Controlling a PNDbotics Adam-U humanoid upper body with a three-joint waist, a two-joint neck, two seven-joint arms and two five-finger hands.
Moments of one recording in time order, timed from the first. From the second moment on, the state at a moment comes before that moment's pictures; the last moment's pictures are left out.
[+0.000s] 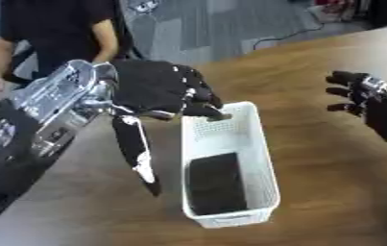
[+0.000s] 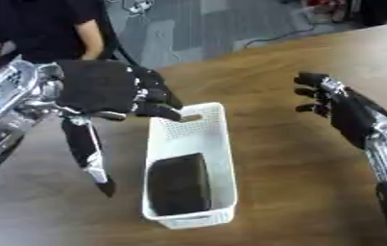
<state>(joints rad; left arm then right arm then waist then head) -0.99 0.57 -0.55 -1.57 -0.84 -0.63 -0.47 -0.48 -0.49 -0.10 -1.52 -0.16 0.16 0.55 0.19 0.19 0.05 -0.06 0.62</state>
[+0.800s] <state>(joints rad) -0.96 0.57 -0.53 -1.59 -0.71 -0.61 -0.49 -0.48 -0.49 -0.10 -1.52 -0.16 0.16 0.54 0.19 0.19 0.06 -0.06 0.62</state>
